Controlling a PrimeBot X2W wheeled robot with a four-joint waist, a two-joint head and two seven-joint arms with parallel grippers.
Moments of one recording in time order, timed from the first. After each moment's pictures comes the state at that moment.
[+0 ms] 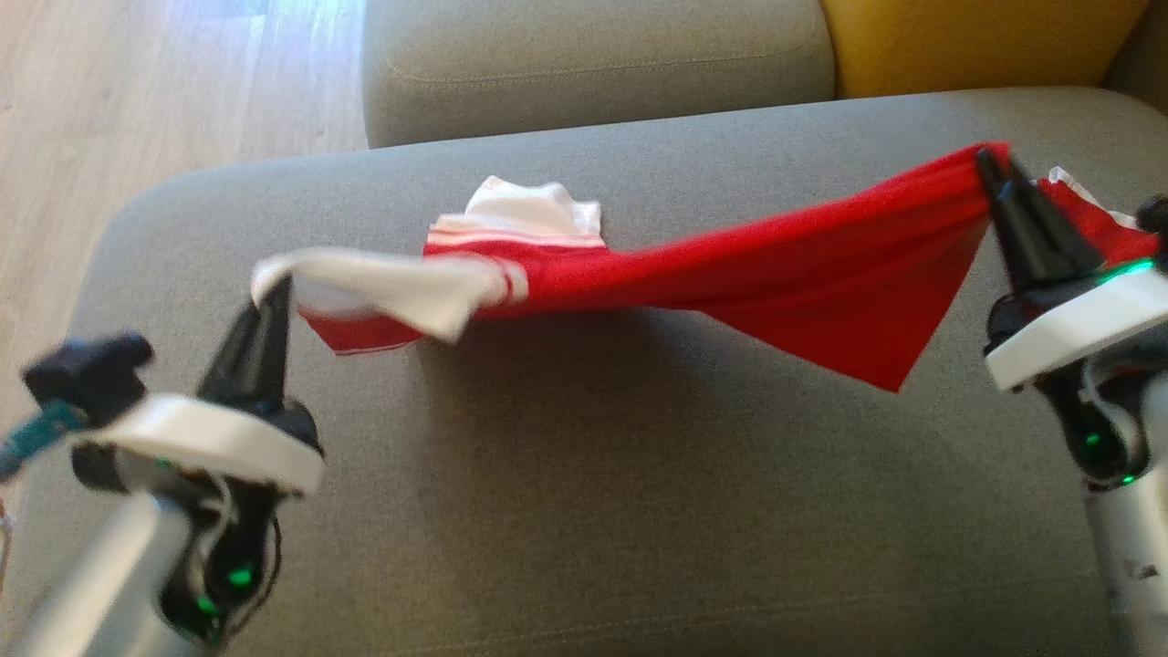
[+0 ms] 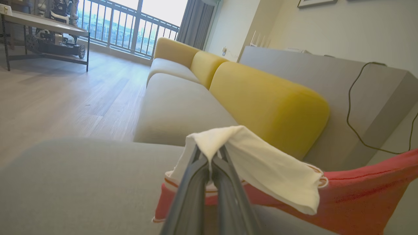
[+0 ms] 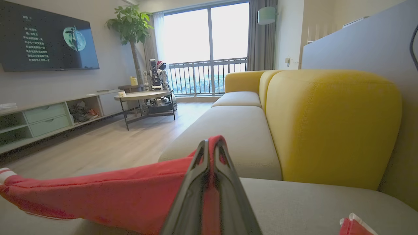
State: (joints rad) left arm -0.20 0.47 -0.47 -0.01 -0.86 0.17 -0.19; right arm -0.37 -0.28 0.04 0.19 0.43 0.13 0.00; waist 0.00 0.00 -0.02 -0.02
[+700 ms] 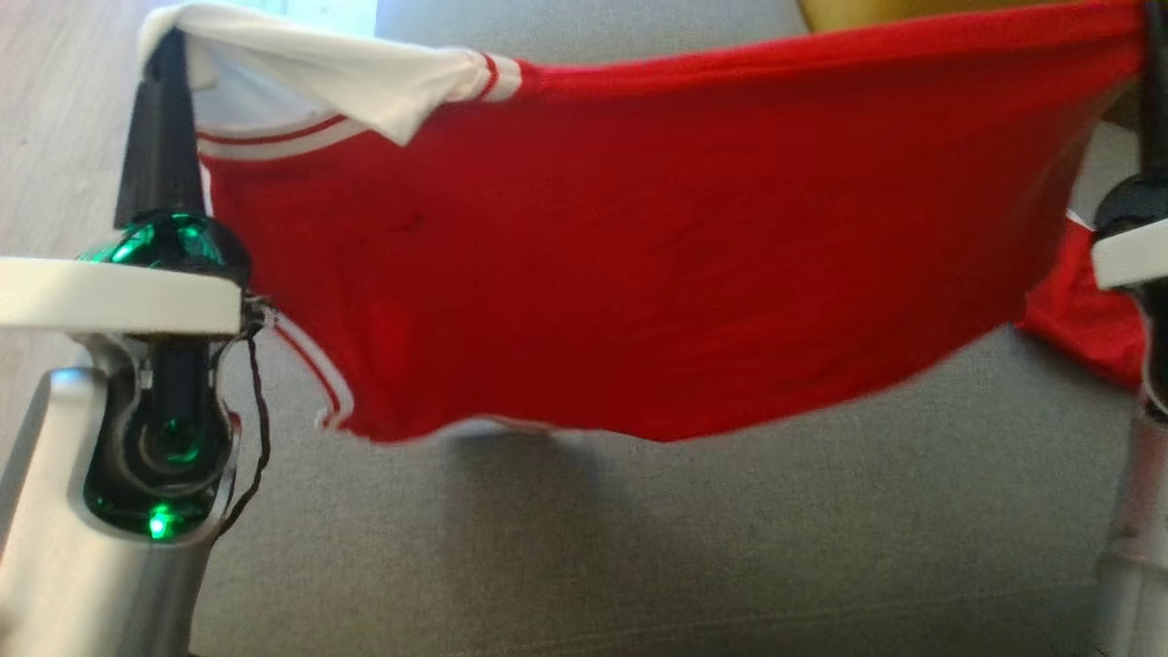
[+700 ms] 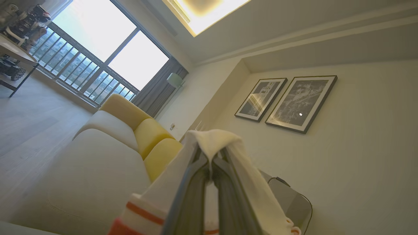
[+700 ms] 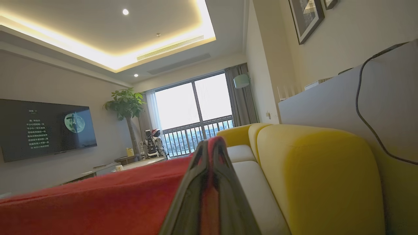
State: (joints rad) left arm -0.40 0.33 -0.28 -0.25 -1.13 0.22 -0.18; right arm -0.47 -0.06 -0.26 -0.09 0.43 0.13 0.20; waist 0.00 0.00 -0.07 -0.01
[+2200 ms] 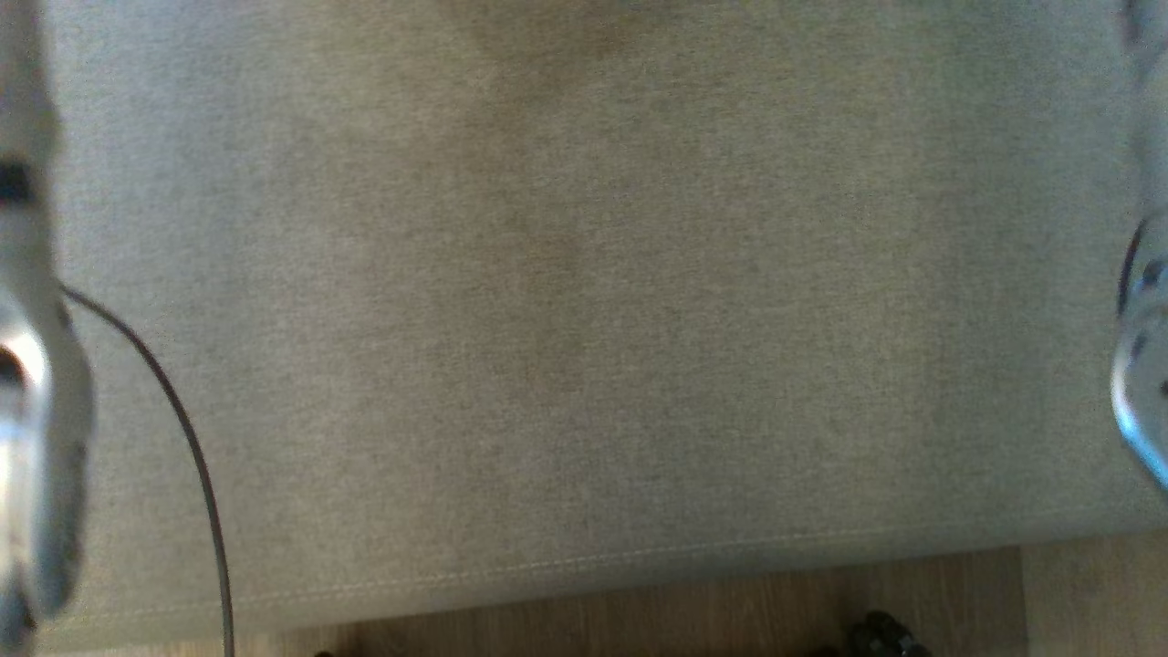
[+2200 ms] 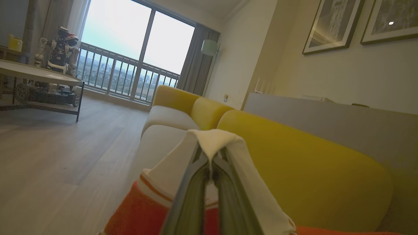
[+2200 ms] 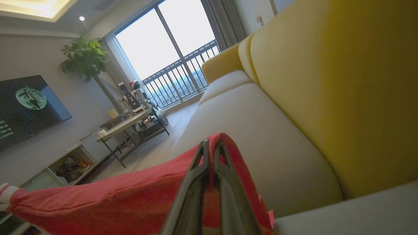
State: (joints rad) left arm -1.46 0.20 -0.25 0.68 -0.65 -0.07 -0.26; right arm -1.49 -0.09 -0.13 1.00 0.44 0.13 -0.22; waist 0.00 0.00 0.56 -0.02
